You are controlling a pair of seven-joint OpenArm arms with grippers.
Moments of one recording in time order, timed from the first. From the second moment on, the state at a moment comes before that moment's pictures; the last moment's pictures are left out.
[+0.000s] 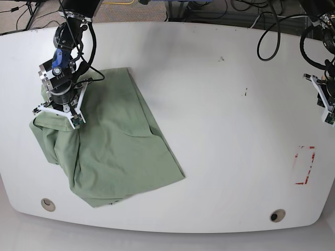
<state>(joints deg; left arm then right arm) 7.3 -25.9 -36.4 113.6 -28.4 -41.9 80.9 -5.6 6.6 19.5 113.0 -17.4 40.6 -57.3</state>
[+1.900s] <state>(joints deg) -27.4 6.2 35.2 52.8 -16.2 -11.9 37.1 -1.7 6.6 19.5 113.2 -17.7 40.6 -58.3</state>
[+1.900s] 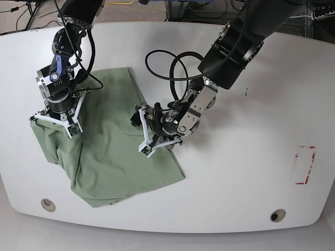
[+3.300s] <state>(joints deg) -20.0 -9.5 33.1 63.8 -20.4 -18.9 34.9 1.8 6.6 19.5 113.3 -17.8 40.6 -58.4</state>
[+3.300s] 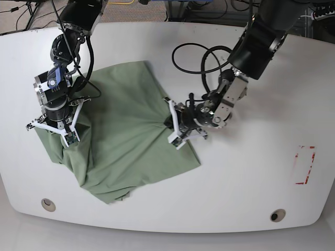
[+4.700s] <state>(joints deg) -9.1 -34.9 15.8 77.1 -18.5 -34.3 47.3 -1.4 3.9 23.9 113.3 -17.1 40.6 -65.1</state>
